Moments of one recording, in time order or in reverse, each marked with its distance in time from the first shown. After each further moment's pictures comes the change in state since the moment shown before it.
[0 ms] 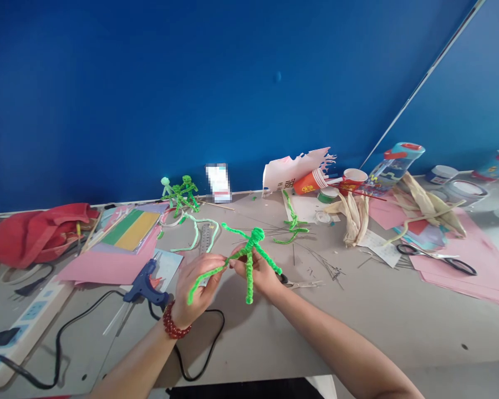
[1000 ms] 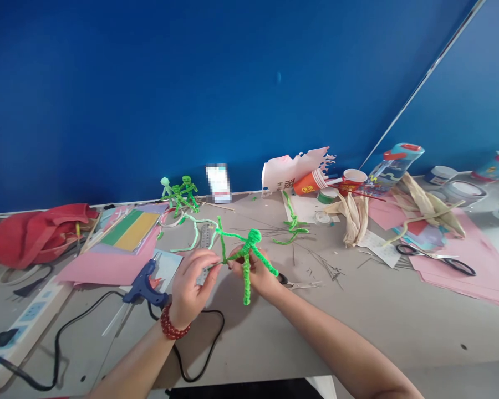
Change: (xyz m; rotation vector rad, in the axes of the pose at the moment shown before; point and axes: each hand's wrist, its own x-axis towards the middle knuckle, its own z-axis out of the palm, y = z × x) left_hand 0.003 0.005 -0.002 0.093 0.061 -0.118; right_hand 0.004 0.007 -0.003 -0.212 -0.042 -0.163
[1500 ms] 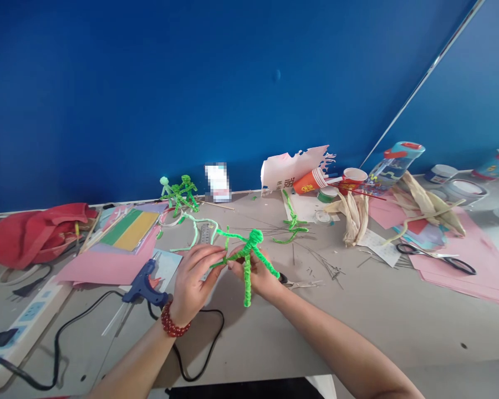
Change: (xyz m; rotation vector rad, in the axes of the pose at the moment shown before) left_hand 0.005 -0.007 0.001 0.049 -0.053 0.085; right_hand -0.002 -0.002 0.000 0.077 -0.006 0.026
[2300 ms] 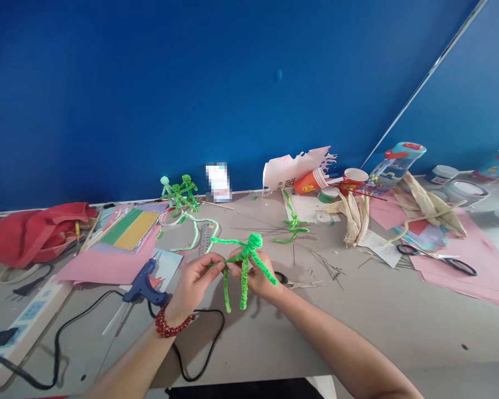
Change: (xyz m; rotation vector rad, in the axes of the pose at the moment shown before) left_hand -0.002 0.003 0.003 -0.573 -0.199 -0.676; right_hand 0.003 0.001 -0.001 -0.313 0.037 -0.225
